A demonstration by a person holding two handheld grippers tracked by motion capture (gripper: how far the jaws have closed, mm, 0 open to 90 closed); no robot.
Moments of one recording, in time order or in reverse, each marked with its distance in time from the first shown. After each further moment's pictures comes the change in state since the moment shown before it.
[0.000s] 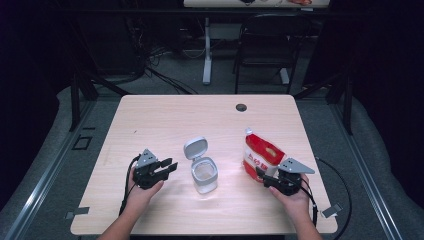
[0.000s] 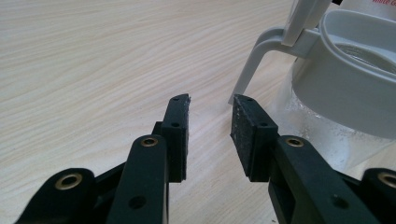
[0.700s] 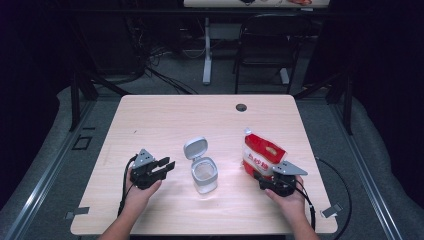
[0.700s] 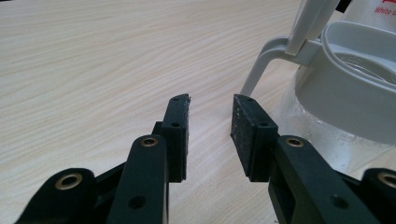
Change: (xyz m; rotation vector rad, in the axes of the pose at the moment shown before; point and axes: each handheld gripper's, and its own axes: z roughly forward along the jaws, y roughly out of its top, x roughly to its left) left arm 0.001 0.001 -0.006 -0.019 0.025 -0.017; right arm 0.000 -0.017 0.018 0.022 -0.008 -0.010
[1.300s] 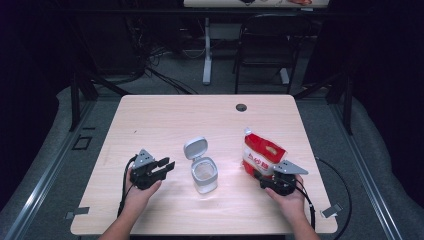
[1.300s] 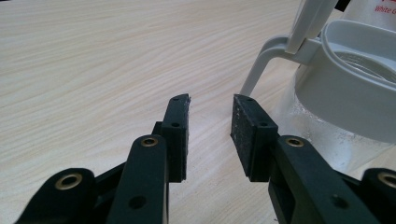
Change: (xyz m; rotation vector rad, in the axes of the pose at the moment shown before) left arm 0.000 0.000 -0.001 0.006 0.001 0.001; right arm -0.003 -0.002 0.002 -0.001 0.024 0.017
